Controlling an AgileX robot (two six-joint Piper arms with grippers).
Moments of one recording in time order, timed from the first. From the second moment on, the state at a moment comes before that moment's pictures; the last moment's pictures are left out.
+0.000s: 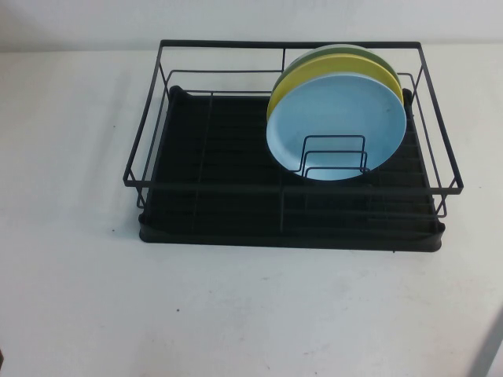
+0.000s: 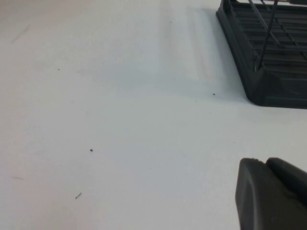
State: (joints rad) right arm 0.02 -0.01 0.03 -0.02 0.35 0.09; left arm -0.08 -0.01 0.02 -0.05 0.35 0.08
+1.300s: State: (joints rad) right arm 0.02 -0.01 0.03 -0.02 0.35 0.09; left arm -0.08 0.47 -0.69 -0.45 0.83 0.42
